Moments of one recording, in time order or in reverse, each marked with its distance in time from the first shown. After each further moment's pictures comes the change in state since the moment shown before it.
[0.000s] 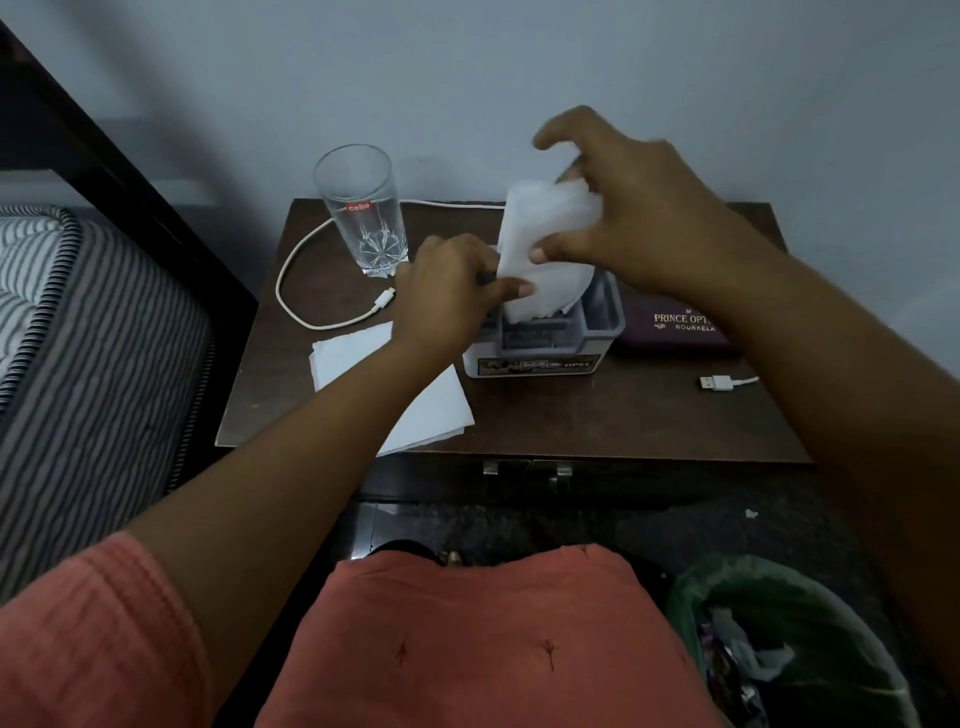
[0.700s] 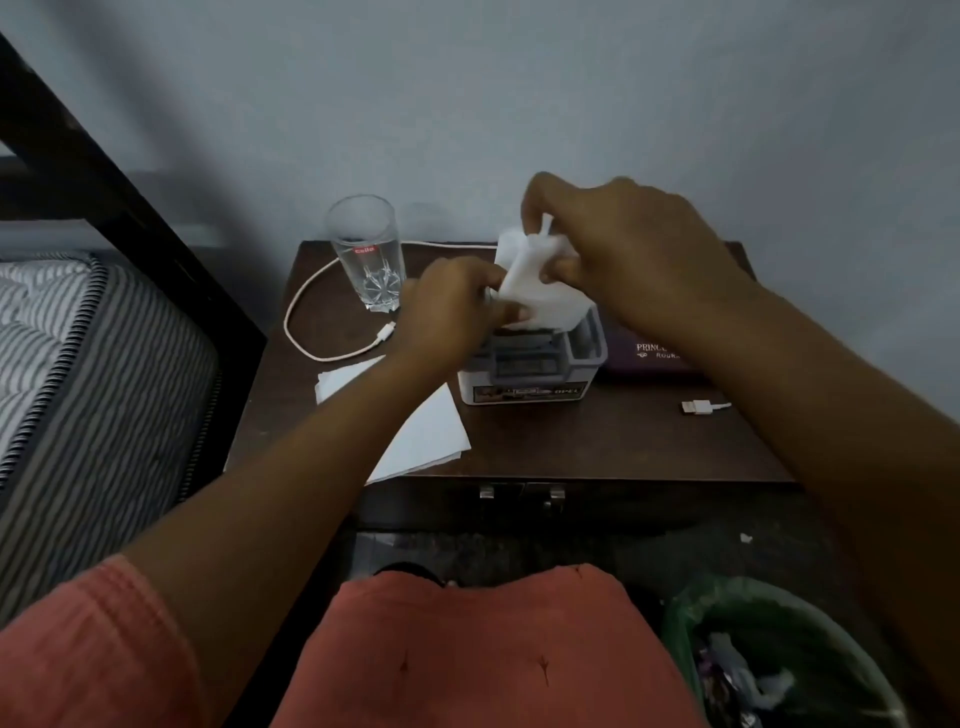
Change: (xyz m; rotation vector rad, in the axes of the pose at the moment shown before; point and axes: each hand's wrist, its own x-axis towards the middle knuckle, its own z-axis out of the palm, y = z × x) left_hand -0.004 0.025 -0.020 -0.017 -0.035 0.004; right_hand -0.015 -0.022 -0.016 -0.442 0.096 -0.165
